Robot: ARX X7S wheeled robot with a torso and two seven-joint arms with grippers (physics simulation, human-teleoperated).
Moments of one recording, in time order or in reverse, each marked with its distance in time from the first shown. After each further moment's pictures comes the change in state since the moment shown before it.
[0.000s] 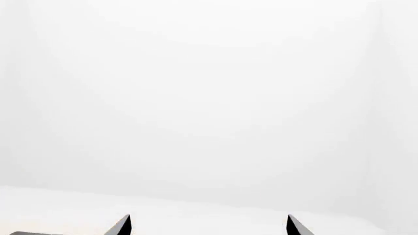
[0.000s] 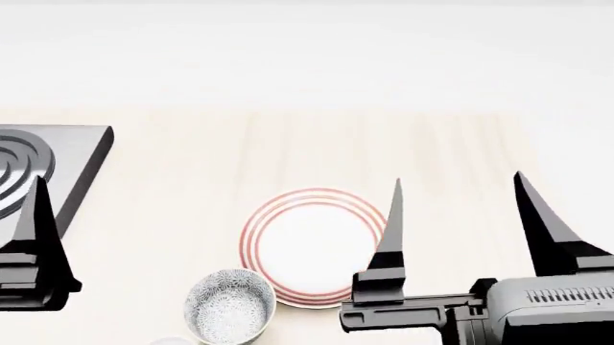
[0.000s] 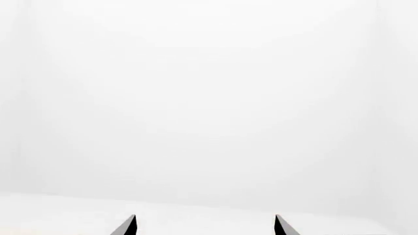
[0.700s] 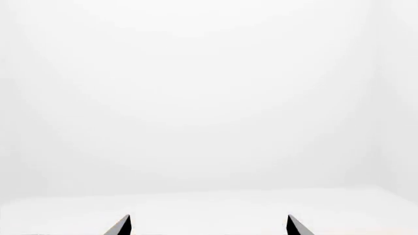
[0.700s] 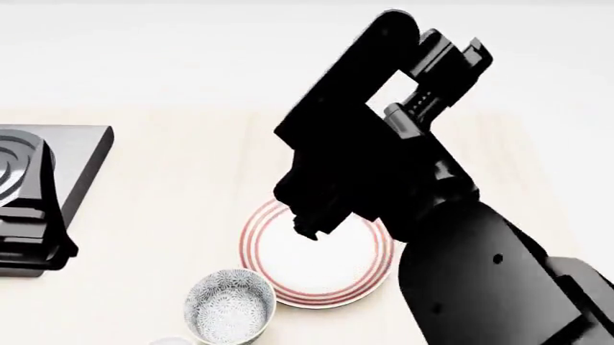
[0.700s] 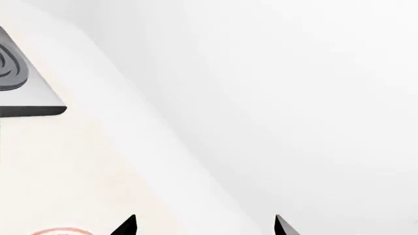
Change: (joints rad) left arm -0.204 -0.113 0.021 0.022 -0.082 -0.264 -0.063; right arm 0.911 0.219 -0.686 0.327 -0.067 0.443 -0.256
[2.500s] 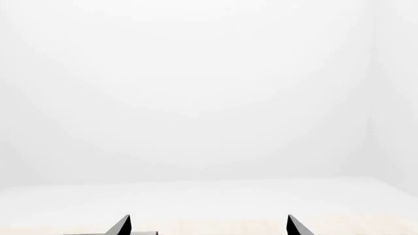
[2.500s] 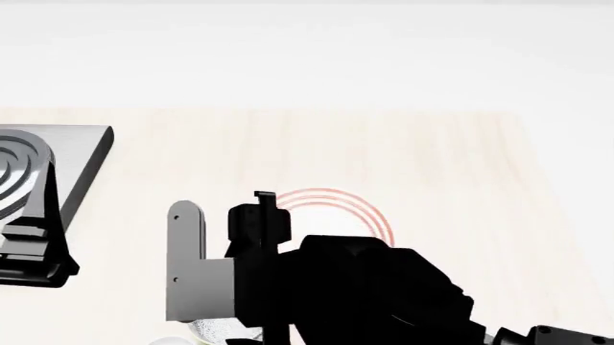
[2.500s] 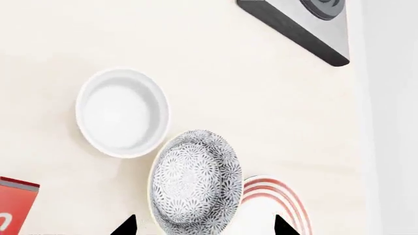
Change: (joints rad) left arm 0.054 -0.028 -0.005 -0.020 -0.037 0.041 0.007; right arm 0.191 -0.189 -0.681 0.483 -0.102 -0.347 -0.614
